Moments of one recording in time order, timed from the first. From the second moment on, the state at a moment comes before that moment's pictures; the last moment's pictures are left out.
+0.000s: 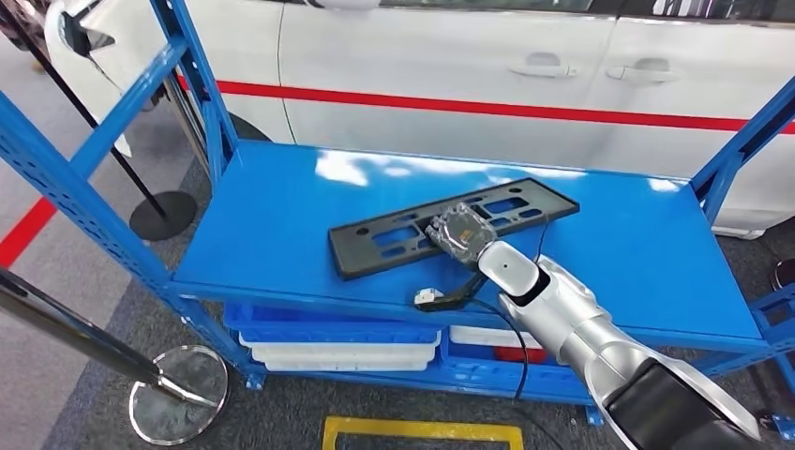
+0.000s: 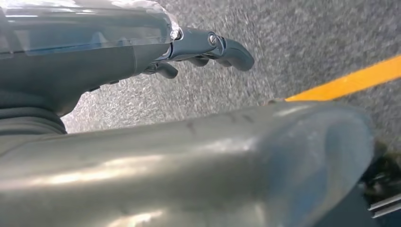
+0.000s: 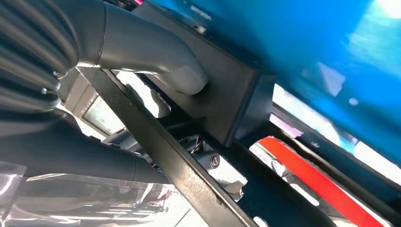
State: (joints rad) left arm -0.12 -0.25 1.02 -0.20 -1.39 0.10 -0.07; right arm -0.81 -0.18 0.78 -0.73 1.51 -0.33 -0.13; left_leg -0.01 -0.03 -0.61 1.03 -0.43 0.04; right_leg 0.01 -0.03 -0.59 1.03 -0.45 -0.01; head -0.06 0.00
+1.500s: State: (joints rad) left arm -0.11 -0.22 1.02 -0.20 -1.37 0.19 -0.12; right arm -0.52 -0.24 0.50 -1.66 -0.30 0.38 -0.46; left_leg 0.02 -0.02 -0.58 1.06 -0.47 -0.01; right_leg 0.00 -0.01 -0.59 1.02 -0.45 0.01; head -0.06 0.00
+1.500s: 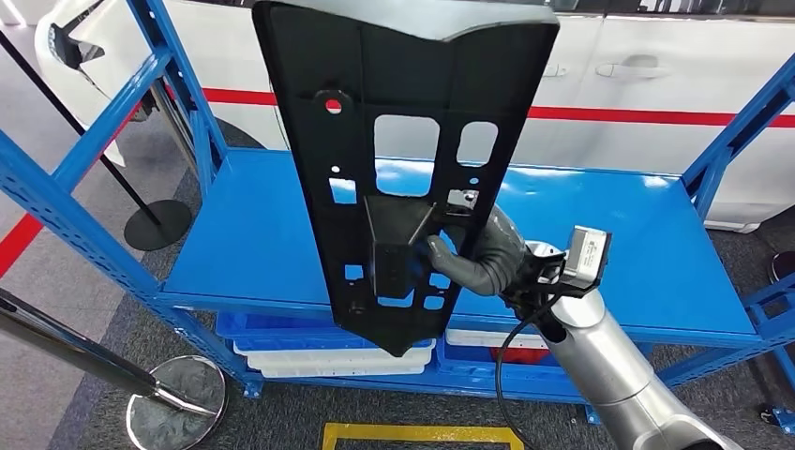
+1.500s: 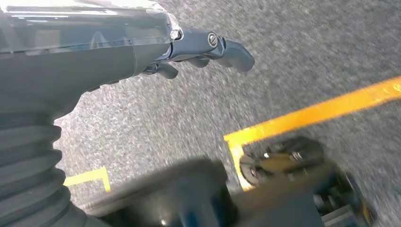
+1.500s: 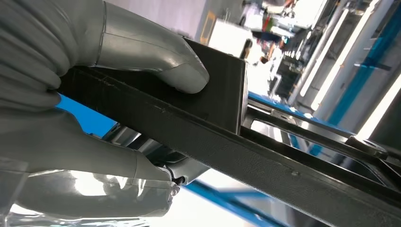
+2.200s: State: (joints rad) left arm -0.12 -0.22 1.04 -0.20 -1.34 0.17 -0.01; right arm -0.44 -0.25 0.53 -1.64 -0.31 0.39 -0.36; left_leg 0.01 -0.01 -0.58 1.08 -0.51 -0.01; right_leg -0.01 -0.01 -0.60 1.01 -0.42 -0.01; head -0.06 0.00
